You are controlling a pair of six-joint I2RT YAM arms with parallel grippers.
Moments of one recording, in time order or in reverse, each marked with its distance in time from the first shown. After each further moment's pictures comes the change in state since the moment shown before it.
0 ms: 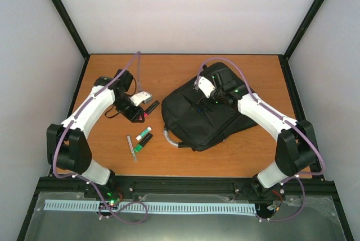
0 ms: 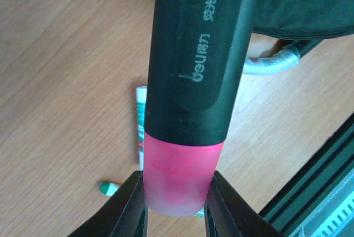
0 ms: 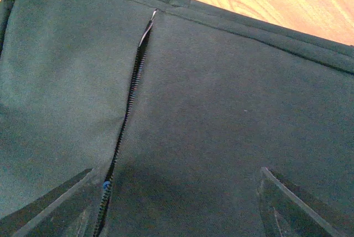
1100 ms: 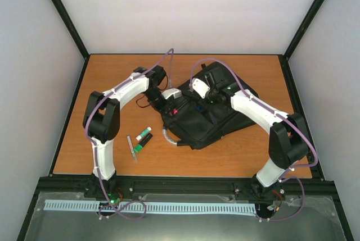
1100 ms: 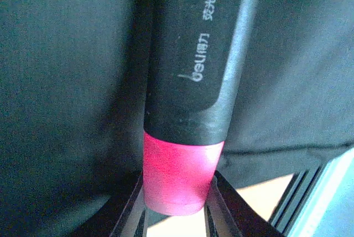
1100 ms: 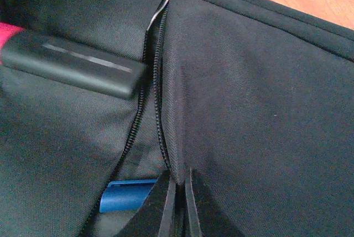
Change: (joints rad) left arm -0.217 0.462 0.309 0.055 0.222 -0.093; right arm 0.042 0.099 0.068 -0.047 0.048 -0.048
